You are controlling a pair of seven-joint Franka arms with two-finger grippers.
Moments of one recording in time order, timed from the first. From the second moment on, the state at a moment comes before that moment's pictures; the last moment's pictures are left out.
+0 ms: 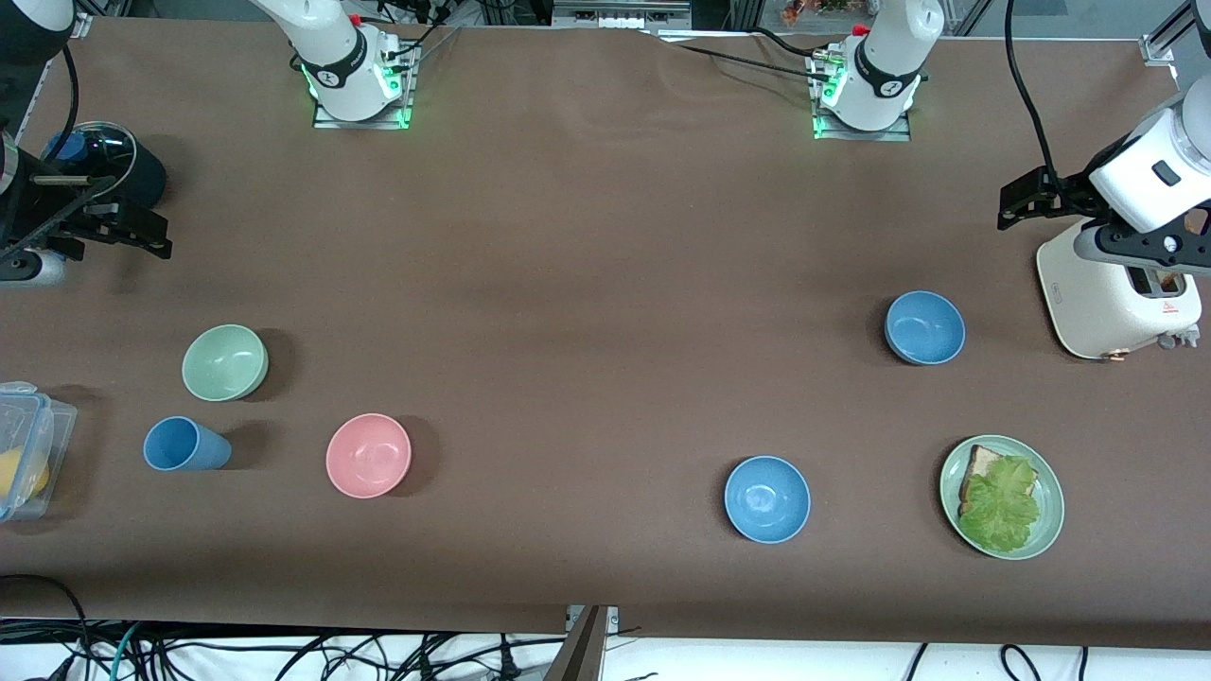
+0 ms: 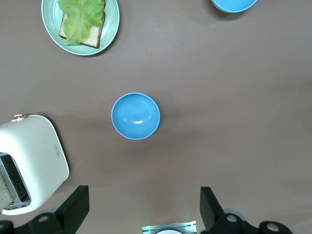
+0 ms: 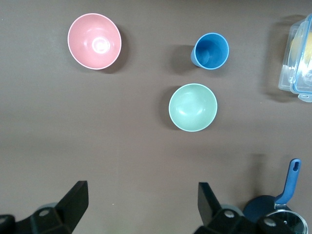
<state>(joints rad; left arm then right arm) -0.11 0.04 0.07 -1.56 0.00 1.45 0.09 0.12 0.12 -0.10 -1.46 -0.04 1.52 -0.04</state>
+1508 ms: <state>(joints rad) -0.11 0.04 0.07 -1.56 0.00 1.45 0.09 0.12 0.18 -0.10 -1.46 -0.04 1.52 -0.04</state>
